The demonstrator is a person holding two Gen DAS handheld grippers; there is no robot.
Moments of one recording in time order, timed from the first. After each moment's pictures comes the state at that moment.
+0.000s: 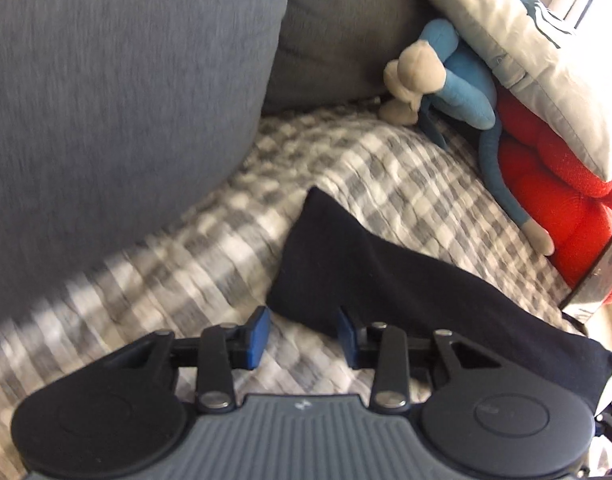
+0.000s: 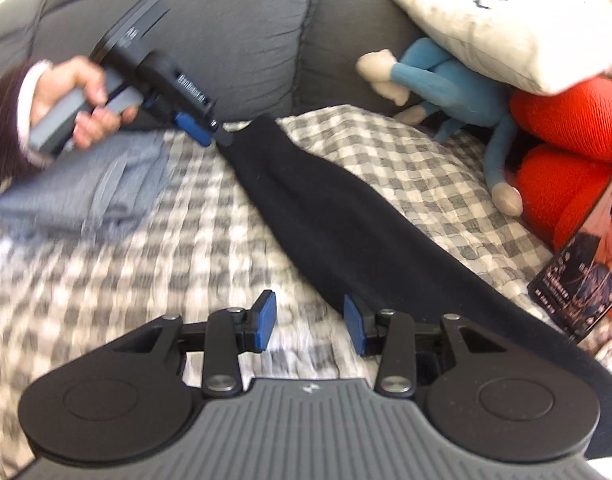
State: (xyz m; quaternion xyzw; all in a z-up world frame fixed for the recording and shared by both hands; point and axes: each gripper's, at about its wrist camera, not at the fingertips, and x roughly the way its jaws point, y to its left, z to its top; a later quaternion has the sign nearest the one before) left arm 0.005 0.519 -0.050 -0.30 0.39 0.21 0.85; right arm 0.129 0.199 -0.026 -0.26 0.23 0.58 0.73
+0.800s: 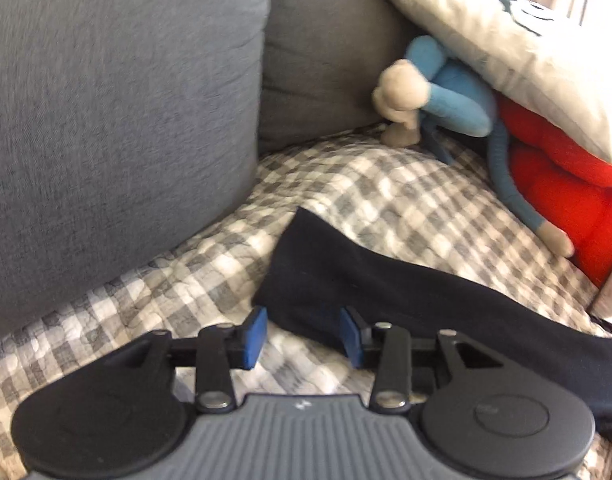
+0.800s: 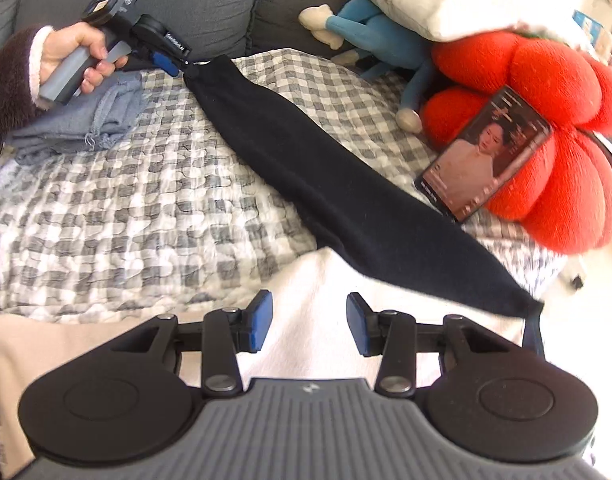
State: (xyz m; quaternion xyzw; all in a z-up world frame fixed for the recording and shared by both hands) left arm 0.008 0.463 -0.023 -0.21 0.35 0.28 0.87; right arm 0.126 0.084 0.004 -0.29 0.30 0.50 0.76
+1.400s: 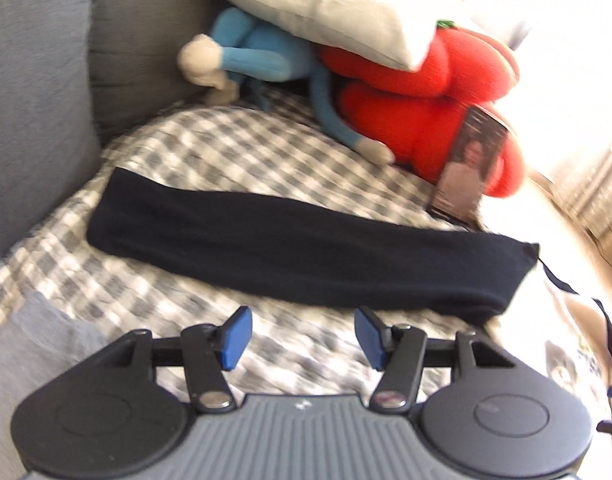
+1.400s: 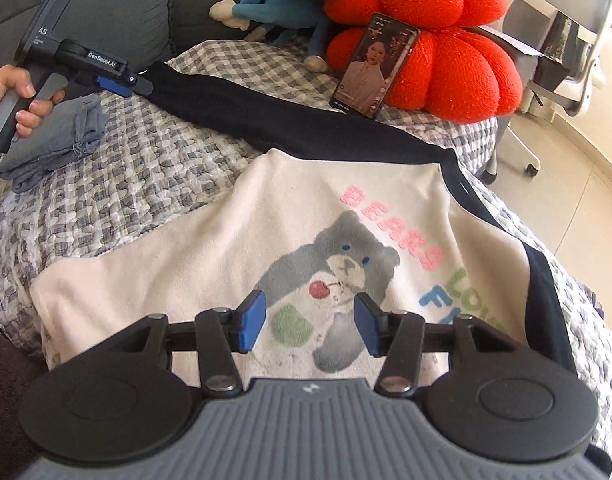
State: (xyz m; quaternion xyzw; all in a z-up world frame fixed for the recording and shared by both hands) left arm -0.005 0.338 0.002 -0.18 0.39 0.11 0.90; right arm 0.087 -0.016 0.022 -0.21 0.38 0.40 0.81
